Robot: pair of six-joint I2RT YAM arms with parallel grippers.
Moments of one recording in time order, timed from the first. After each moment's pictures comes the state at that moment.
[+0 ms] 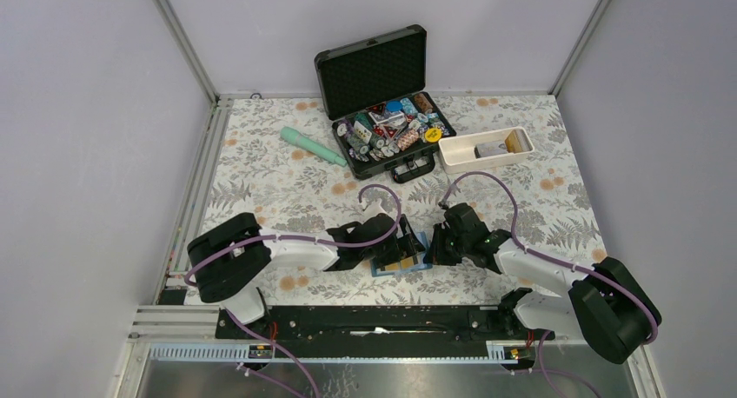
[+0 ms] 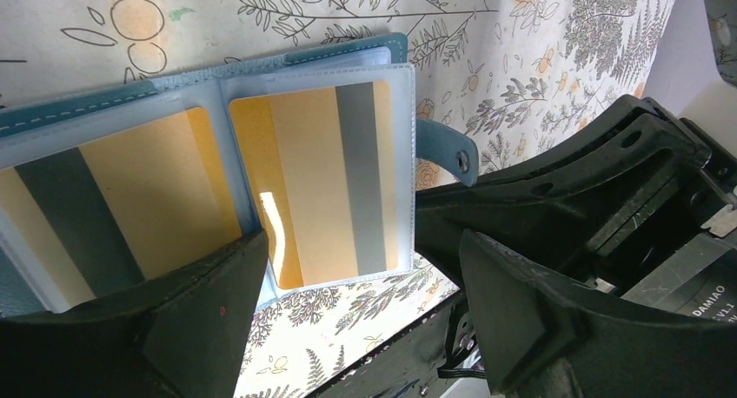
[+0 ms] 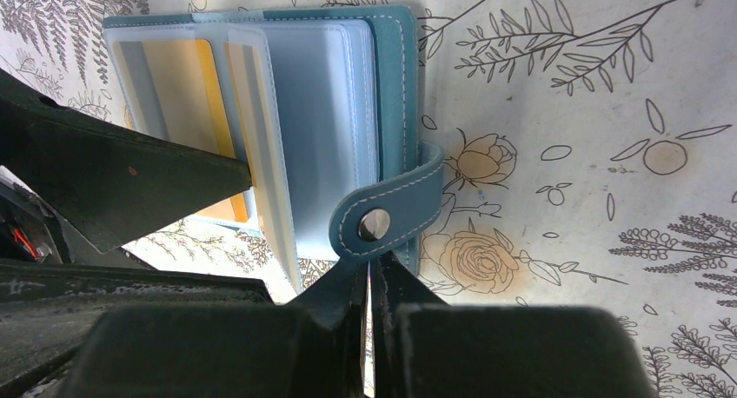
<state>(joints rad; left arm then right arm) -1.10 1.62 0.74 0.14 -0.09 -1.29 0.64 1.17 0.40 -0.18 -0.20 0.68</state>
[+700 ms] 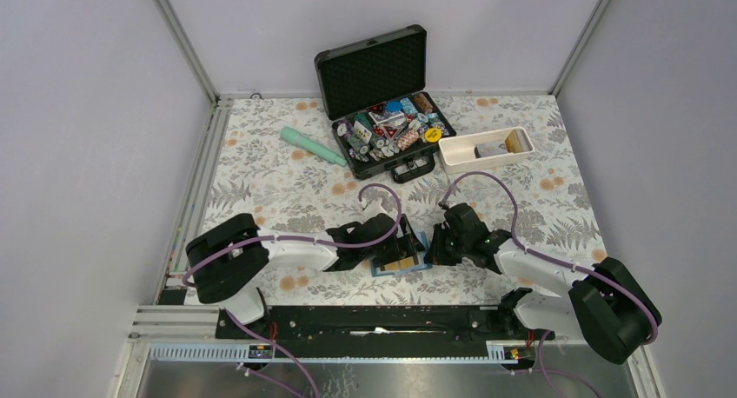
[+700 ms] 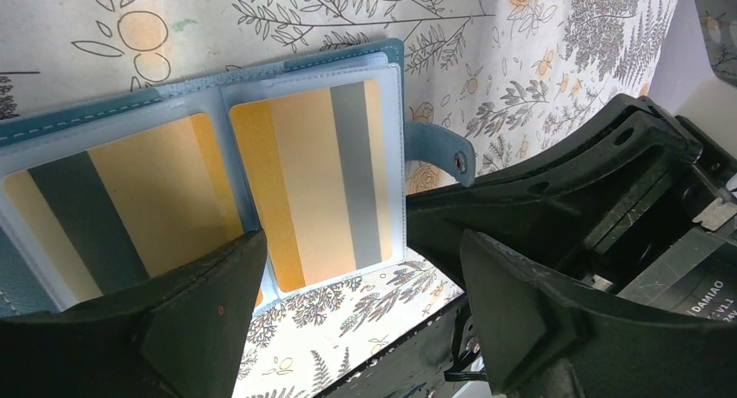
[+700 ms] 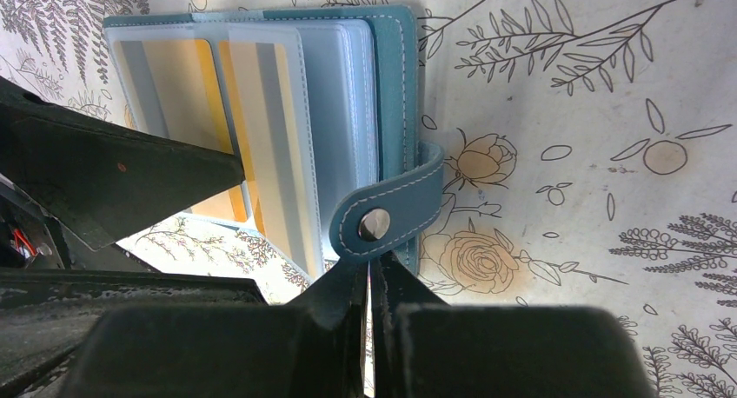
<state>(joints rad) -1.10 1.61 0.74 0.13 -0.12 -1.26 0.64 1.17 0.40 -0.18 -0.20 0.68</state>
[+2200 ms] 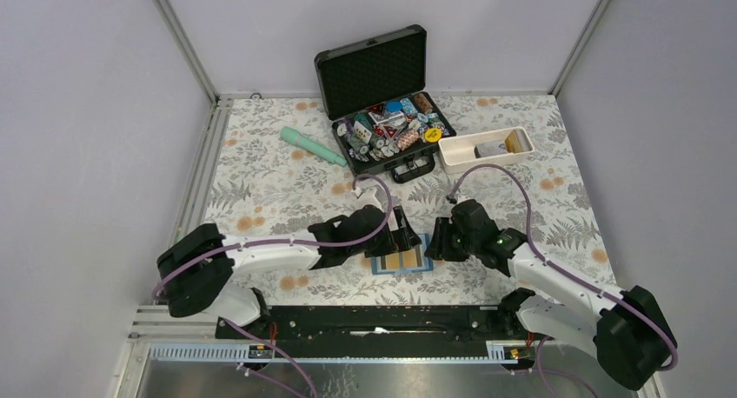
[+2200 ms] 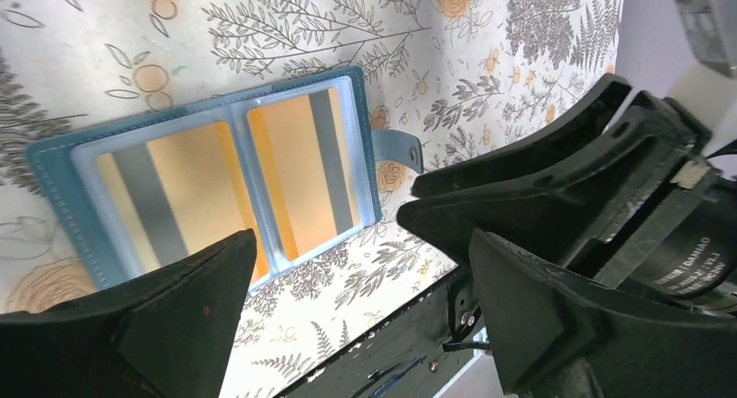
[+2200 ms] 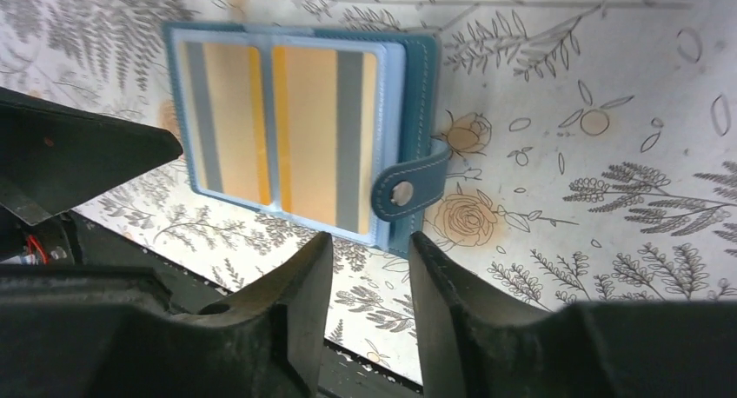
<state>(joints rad) -1.08 1.47 0.74 0.07 -0.11 -1.13 0.64 1.02 0.45 -0.37 -0.14 0.67</state>
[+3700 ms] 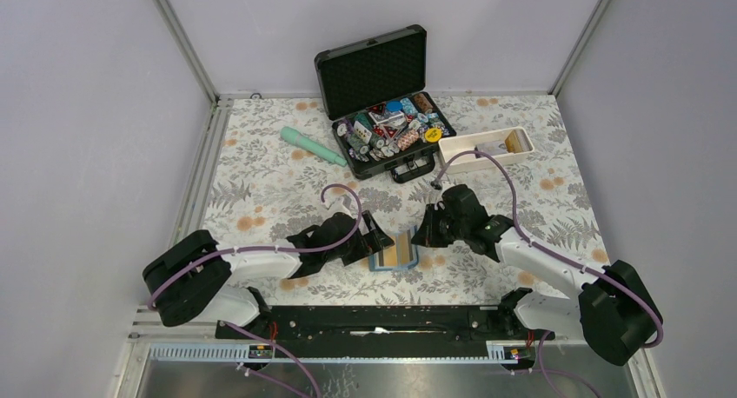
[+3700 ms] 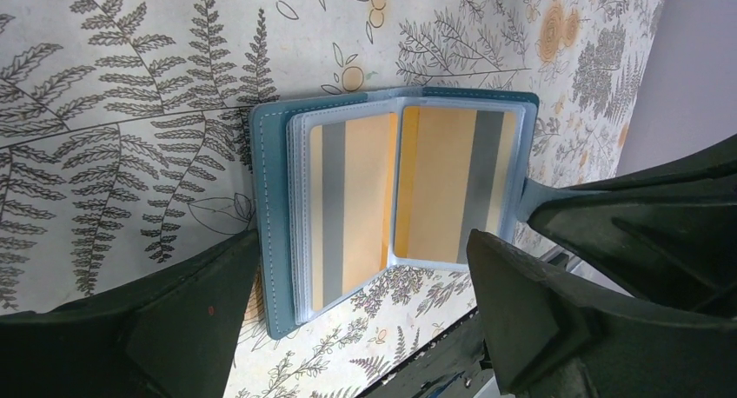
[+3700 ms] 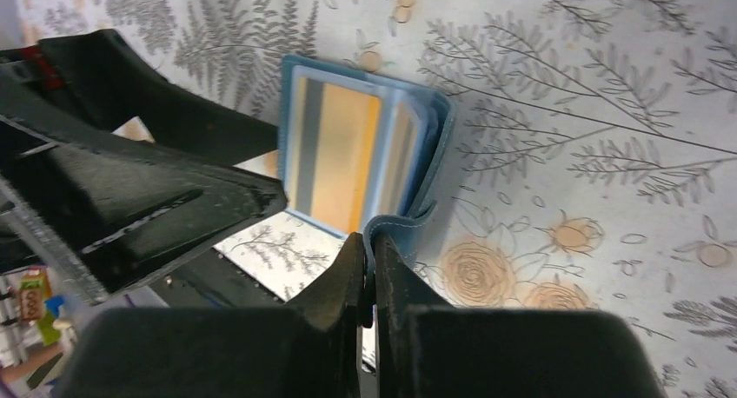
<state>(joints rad) -0.94 1.36 0.46 0.23 -0.06 -1.20 0.64 1.16 0.56 -0.23 -0.23 0.63</state>
